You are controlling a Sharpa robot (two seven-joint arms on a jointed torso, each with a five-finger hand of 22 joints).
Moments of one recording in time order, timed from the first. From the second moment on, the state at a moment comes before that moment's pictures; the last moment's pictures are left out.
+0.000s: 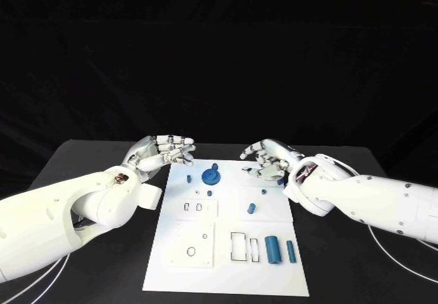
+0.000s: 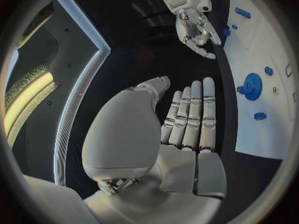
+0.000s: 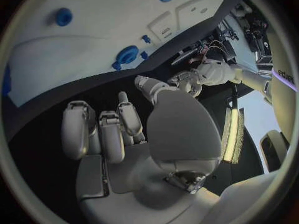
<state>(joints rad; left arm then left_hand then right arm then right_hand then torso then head) 1.17 -0.93 0.07 1.63 -0.13 -0.30 0.35 1.47 -0.21 0.43 0.20 0.23 0.83 0.21 0.30 0.25 1.05 0.17 0.11 0.08 0.90 0.11 0.61 0.39 0.17 0.84 0.20 0.72 0.43 1.32 -0.76 -0.17 1.43 -1.12 -0.51 0.06 1.28 -0.22 0.49 0.12 0.24 0.85 0.17 0.18 0.38 1.33 0.09 1.32 1.26 1.47 0.02 1.55 1.31 0.07 1.42 0.12 1.36 1.31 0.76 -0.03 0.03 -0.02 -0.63</state>
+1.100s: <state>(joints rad) 1.16 -0.93 0.07 1.63 -0.13 -0.29 0.35 1.47 -0.21 0.43 0.20 0.23 0.83 0.21 0.30 0.25 1.05 0.17 0.11 0.08 0.90 0.11 0.61 0.39 0.17 0.83 0.20 0.72 0.43 1.27 -0.90 -0.18 1.30 -1.05 -0.37 0.16 1.34 -0.25 0.44 0.08 0.24 0.83 0.19 0.15 0.37 1.28 0.10 1.29 1.22 1.47 0.02 1.54 1.31 0.07 1.39 0.13 1.31 1.31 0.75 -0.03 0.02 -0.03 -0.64</state>
